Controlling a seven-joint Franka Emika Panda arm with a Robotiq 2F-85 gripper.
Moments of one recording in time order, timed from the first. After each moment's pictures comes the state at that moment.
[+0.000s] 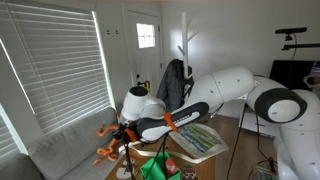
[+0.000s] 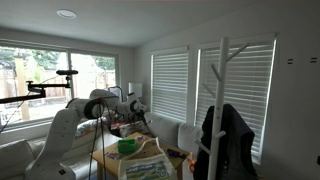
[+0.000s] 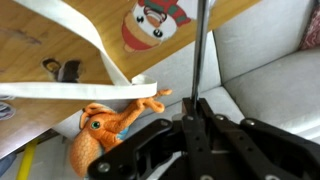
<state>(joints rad) 0.36 0.34 -0.04 -1.64 -0.26 2.45 0.92</state>
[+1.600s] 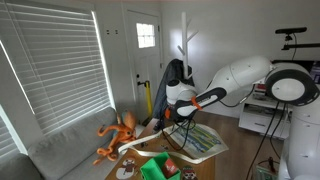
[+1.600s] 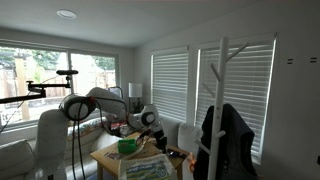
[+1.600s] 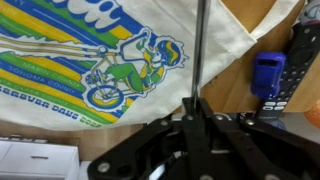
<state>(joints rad) -0.07 0.11 -0.09 -2.02 -0.43 2.29 1.49</state>
